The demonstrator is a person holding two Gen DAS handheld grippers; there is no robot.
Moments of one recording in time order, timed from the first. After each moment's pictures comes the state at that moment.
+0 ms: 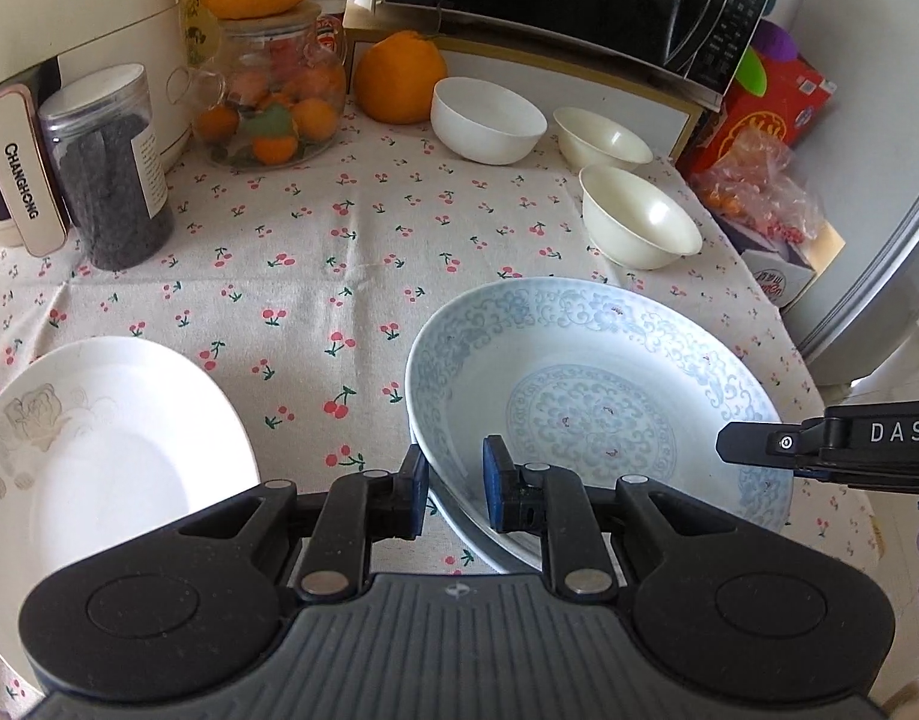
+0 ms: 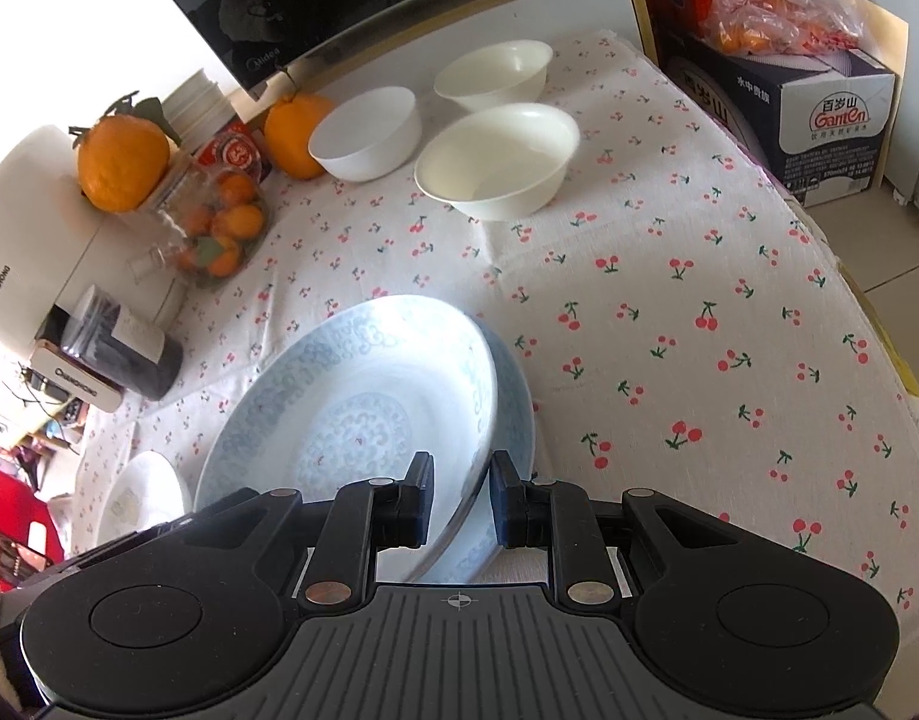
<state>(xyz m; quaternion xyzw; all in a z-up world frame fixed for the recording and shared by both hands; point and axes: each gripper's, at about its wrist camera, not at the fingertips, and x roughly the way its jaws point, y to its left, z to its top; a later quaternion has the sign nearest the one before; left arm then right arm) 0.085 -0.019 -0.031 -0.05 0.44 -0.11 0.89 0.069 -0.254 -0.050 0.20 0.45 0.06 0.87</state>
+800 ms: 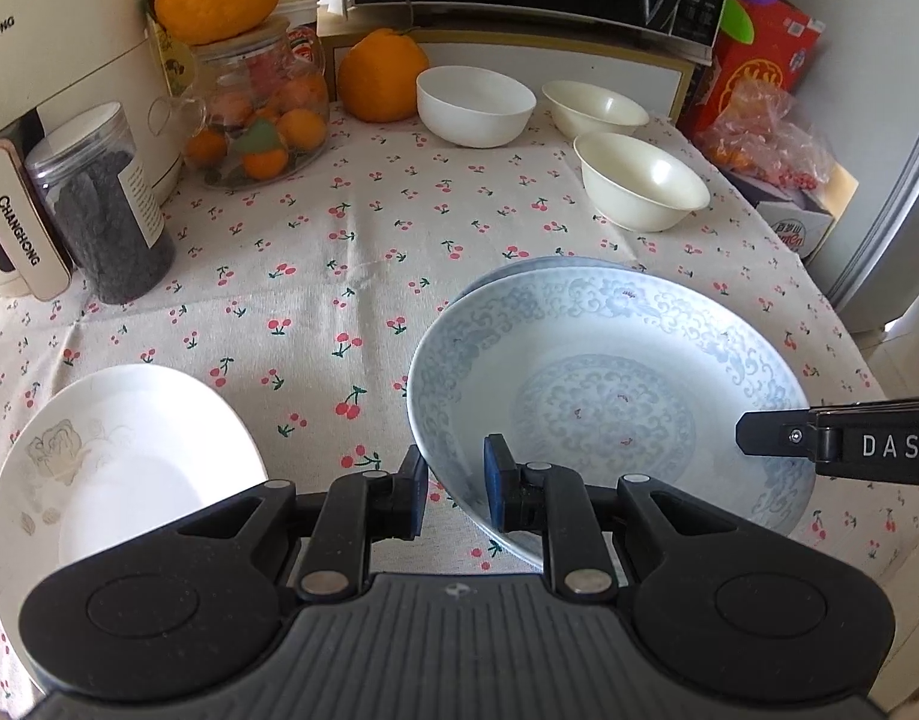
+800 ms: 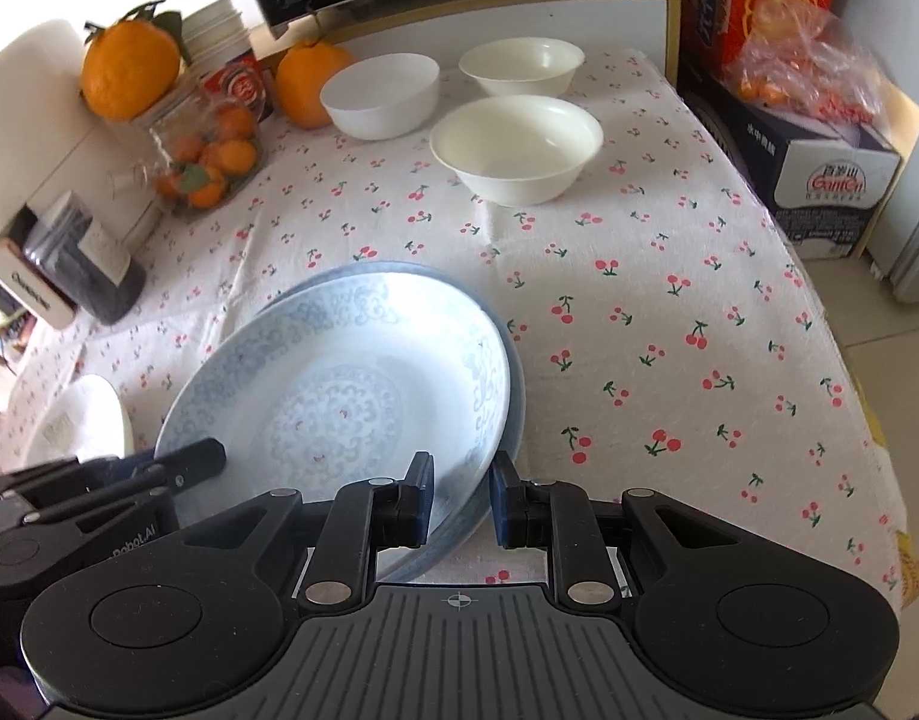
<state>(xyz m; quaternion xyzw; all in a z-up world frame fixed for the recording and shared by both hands) 0.082 -0.032 -0.037 0.02 0.44 -0.11 0.89 0.065 -0.226 -0.055 0.08 0.46 0.04 0.88</state>
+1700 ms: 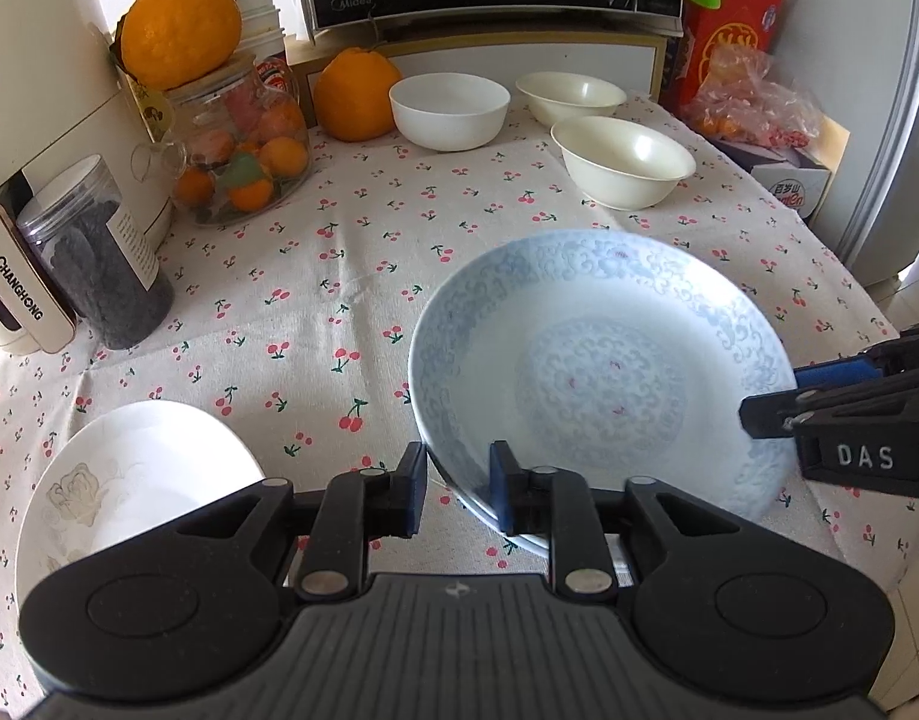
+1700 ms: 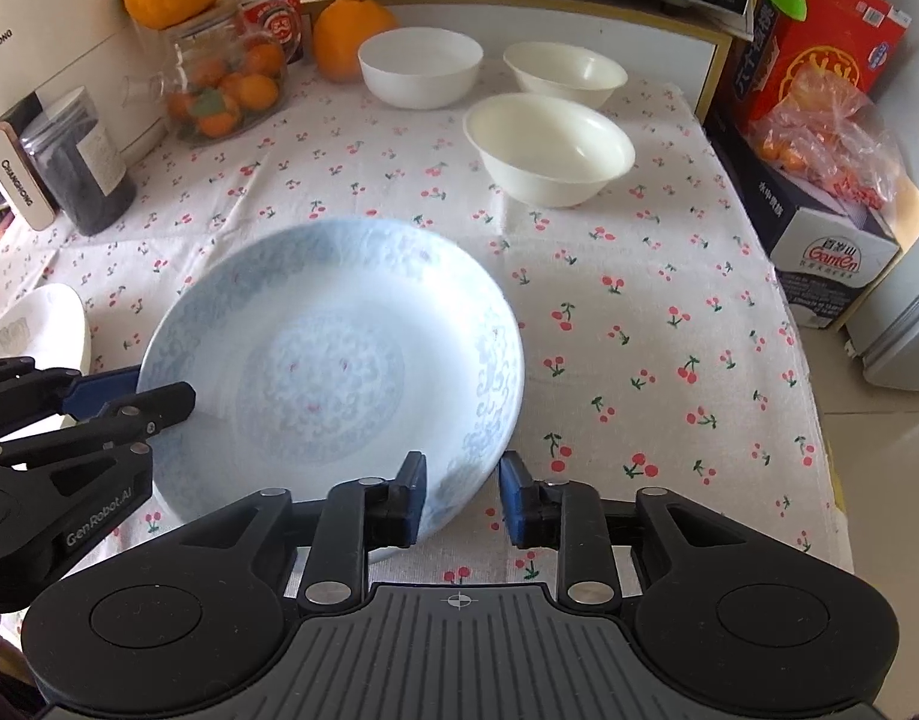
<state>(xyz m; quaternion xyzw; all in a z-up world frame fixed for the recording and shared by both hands) 0.077 -0.042 -0.042 0.08 0.42 -0.11 0.90 0.068 -0.206 -0.063 -0.02 0.46 0.05 0.88</state>
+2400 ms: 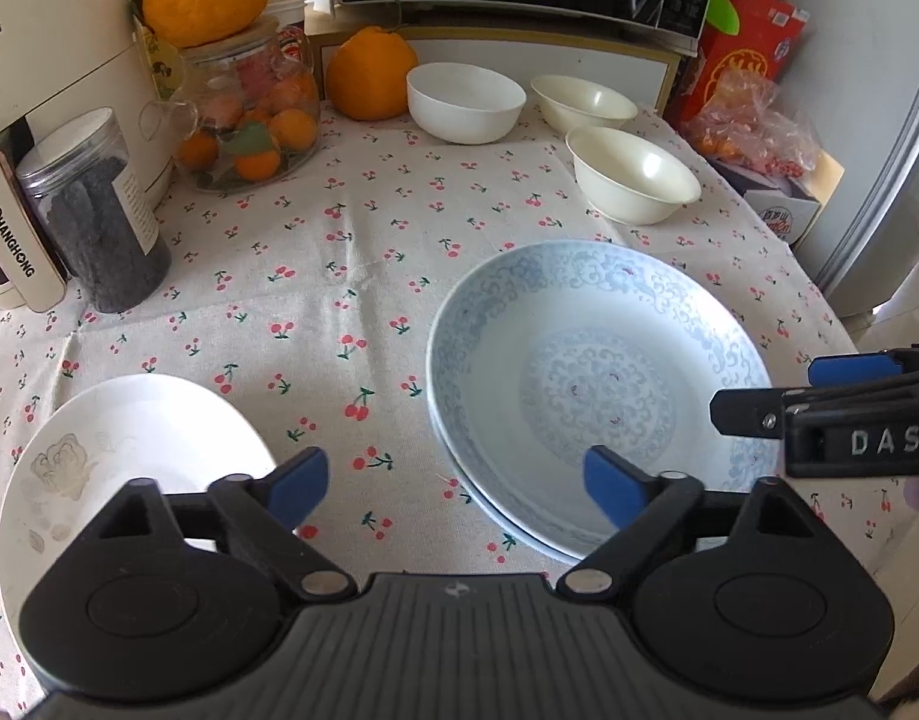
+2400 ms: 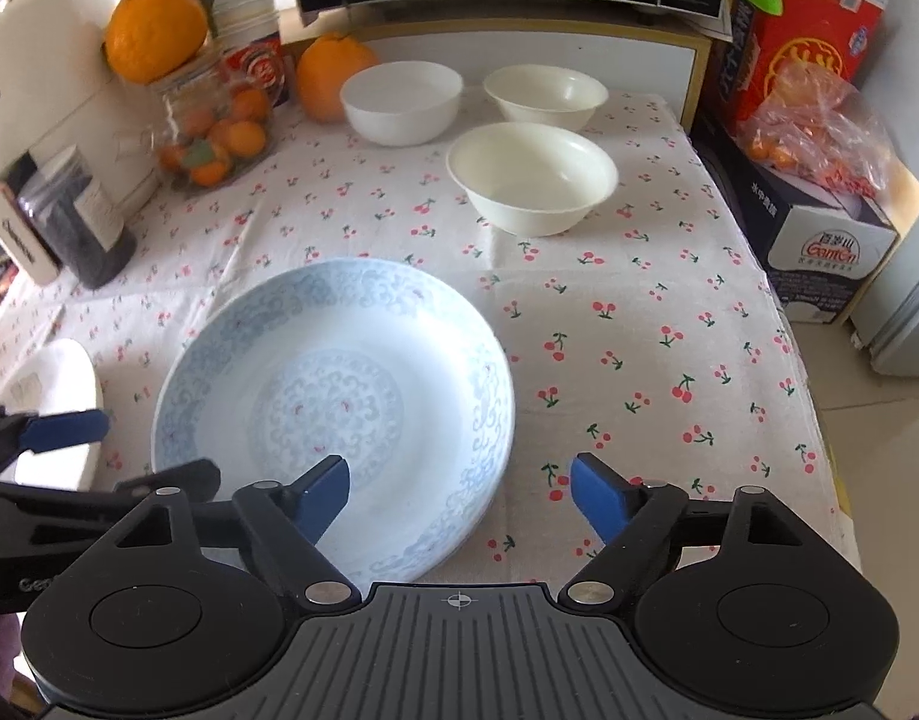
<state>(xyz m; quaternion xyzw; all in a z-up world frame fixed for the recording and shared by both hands) 0.084 -0.020 -0.033 0.02 0.44 -0.13 0.89 0.071 -0.218 -0.048 0.03 0.44 0.04 0.90</state>
